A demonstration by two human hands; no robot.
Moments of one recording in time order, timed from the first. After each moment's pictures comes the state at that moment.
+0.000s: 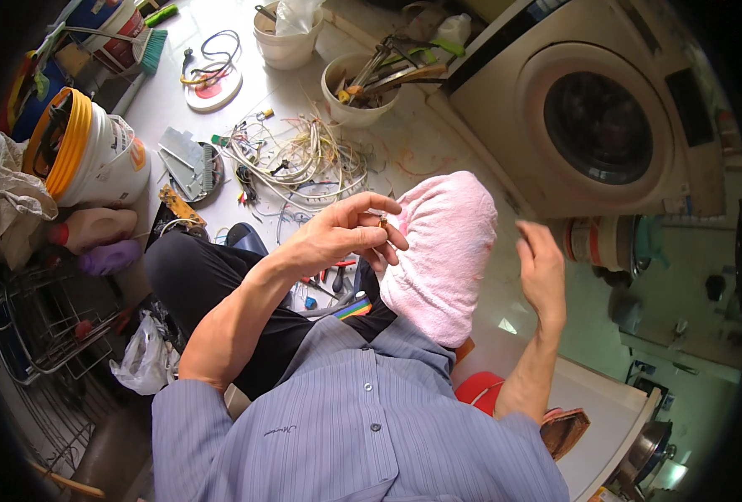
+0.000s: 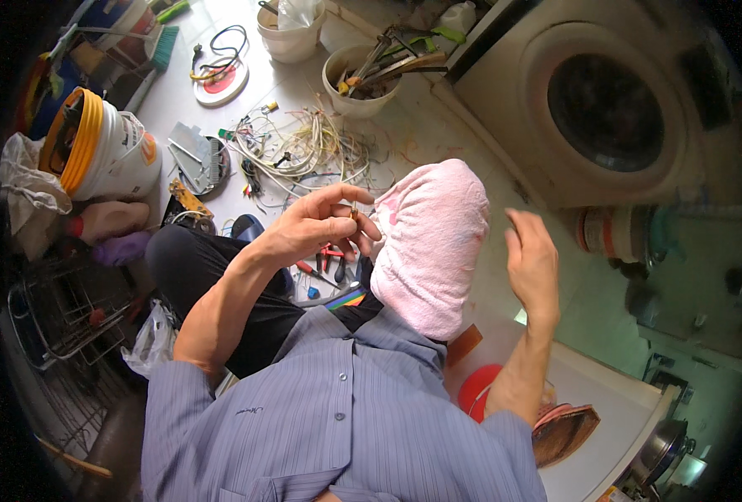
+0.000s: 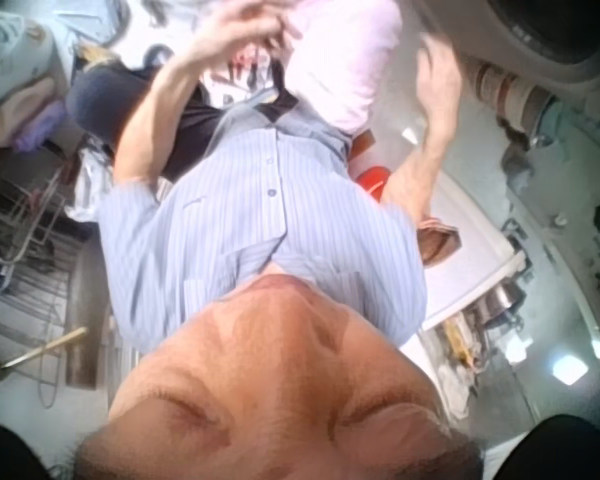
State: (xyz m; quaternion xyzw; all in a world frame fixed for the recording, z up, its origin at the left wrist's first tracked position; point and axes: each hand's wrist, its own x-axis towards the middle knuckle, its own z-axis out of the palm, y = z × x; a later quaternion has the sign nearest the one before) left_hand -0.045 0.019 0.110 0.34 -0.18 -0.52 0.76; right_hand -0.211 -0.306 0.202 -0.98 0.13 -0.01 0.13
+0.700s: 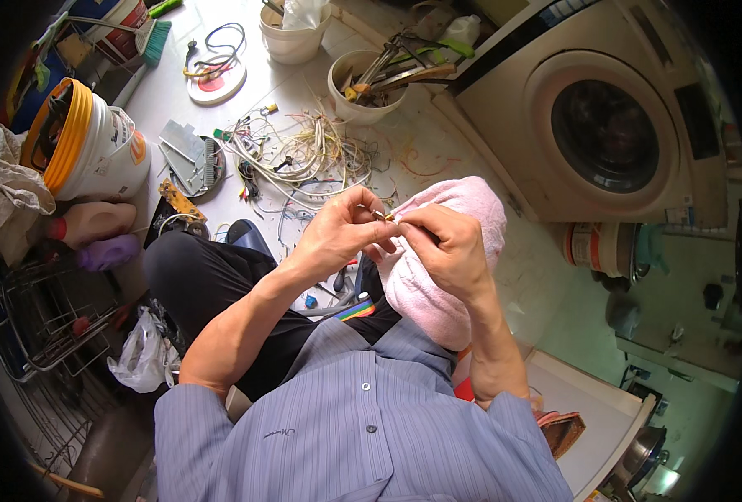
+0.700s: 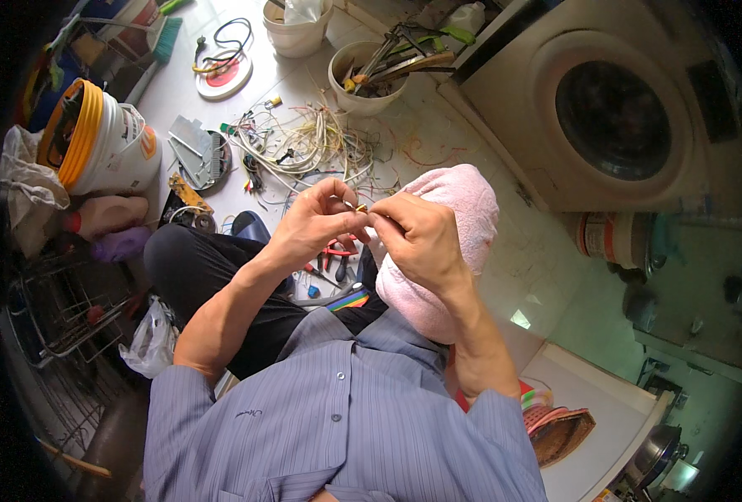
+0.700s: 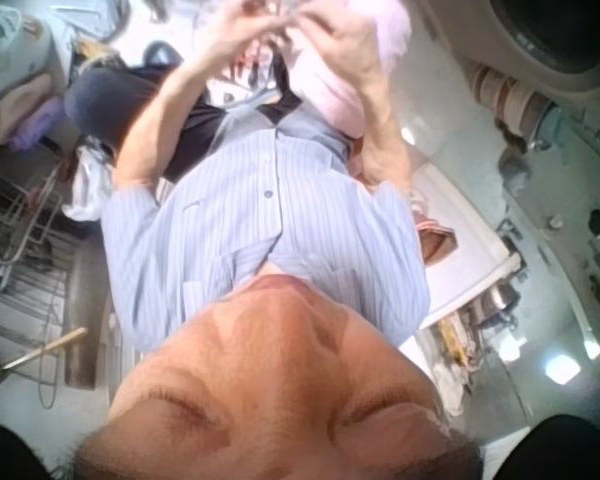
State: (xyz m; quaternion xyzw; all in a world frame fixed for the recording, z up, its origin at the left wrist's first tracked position) left_hand -0.049 0.019 0.102 0.51 -0.08 -0.45 0.73; right_hand -0.118 -0.168 0.170 -0.90 -0.04 -0.06 0.42
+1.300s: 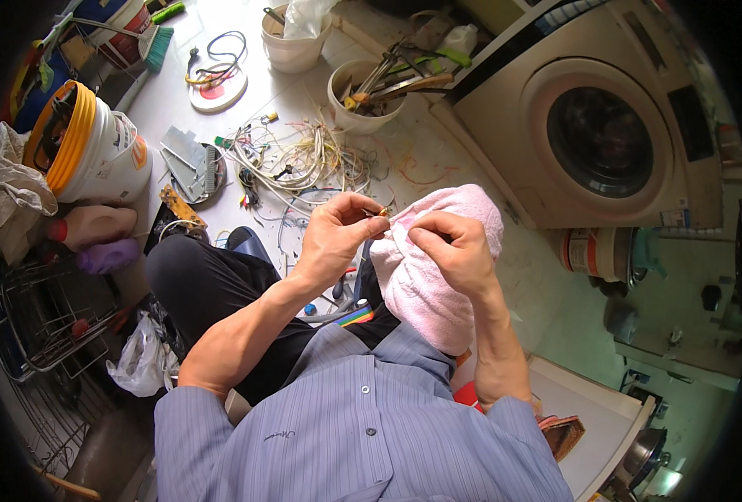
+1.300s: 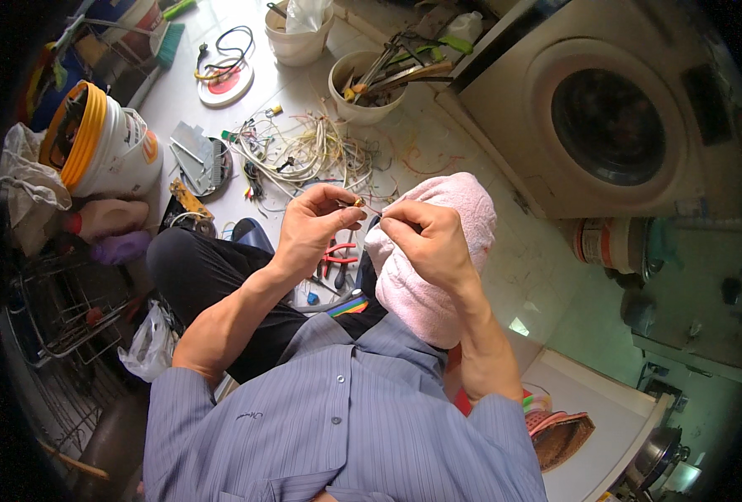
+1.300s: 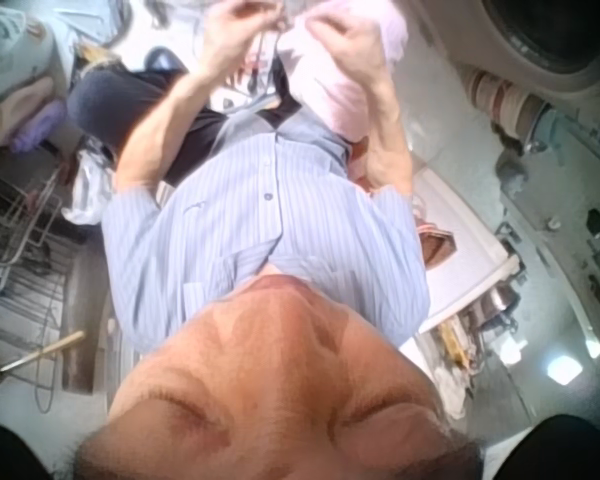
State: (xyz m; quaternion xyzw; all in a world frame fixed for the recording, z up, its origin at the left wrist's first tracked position) left_hand -0.062 0.008 0.085 0.49 -0.03 -0.29 0.82; right_hand -0.121 -0.181 0.177 -0.86 0.05 0.03 0.51
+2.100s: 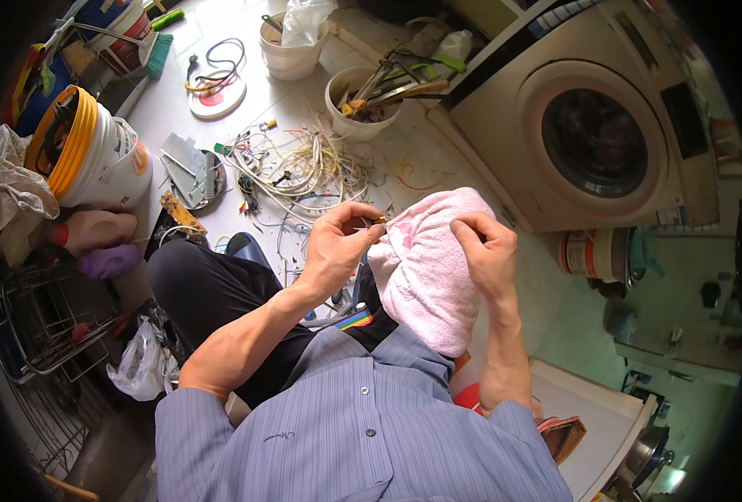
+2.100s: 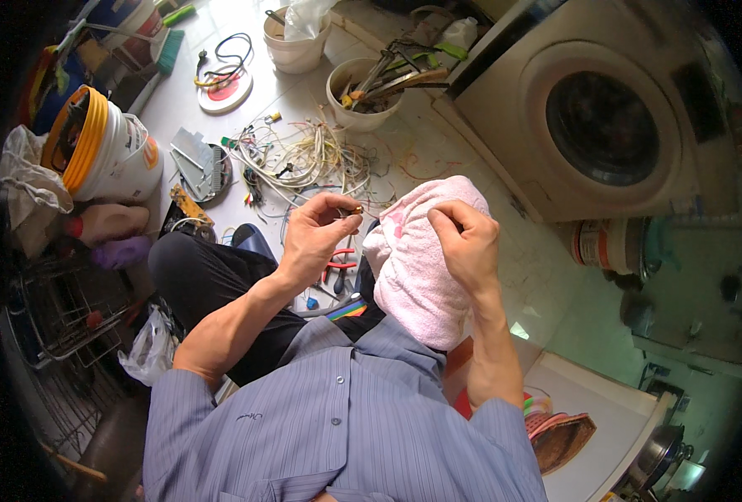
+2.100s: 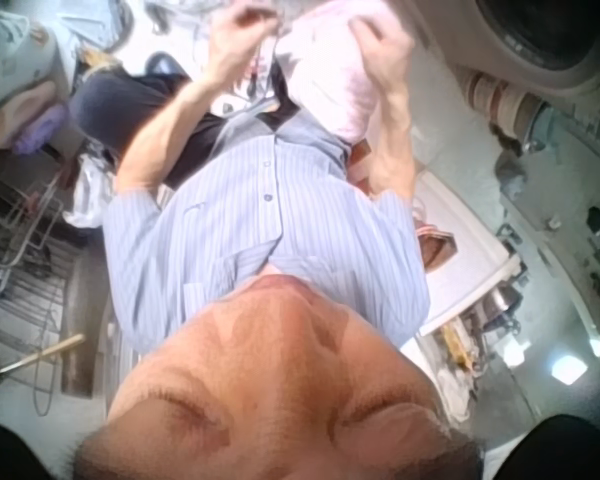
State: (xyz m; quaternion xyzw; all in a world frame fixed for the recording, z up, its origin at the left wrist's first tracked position) left_hand -0.072 0.004 0.090 0.54 -0.04 -0.27 0.79; right_hand -0.141 -0.212 0.180 -0.89 0.13 -0.12 0.42
